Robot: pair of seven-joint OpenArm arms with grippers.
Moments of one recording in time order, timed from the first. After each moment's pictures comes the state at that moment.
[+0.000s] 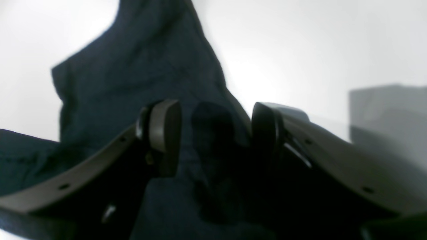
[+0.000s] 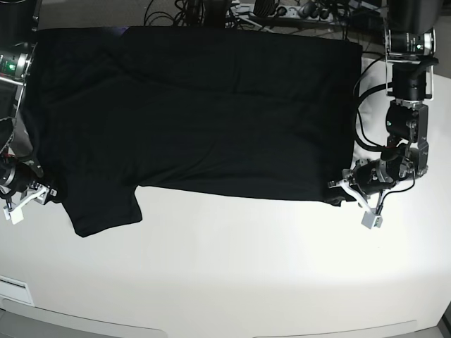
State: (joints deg) left arm -18.3 -27.8 4.9 62.5 -51.6 -22.0 50.3; right arm 25.3 33.3 10.5 42.8 48.2 32.7 -54.2
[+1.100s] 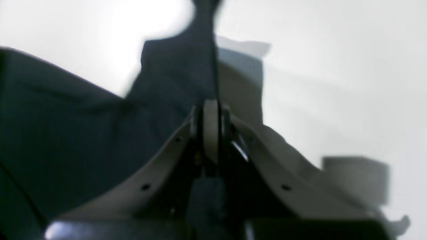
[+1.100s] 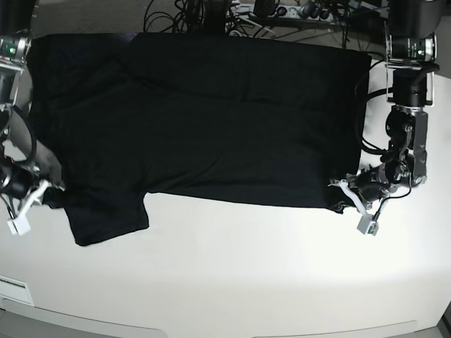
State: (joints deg) left arm -21.5 -28.0 5.4 61.5 -39.6 -32.4 43.0; right arm 16.5 35.9 10.5 66.2 54.9 39.8 -60.4
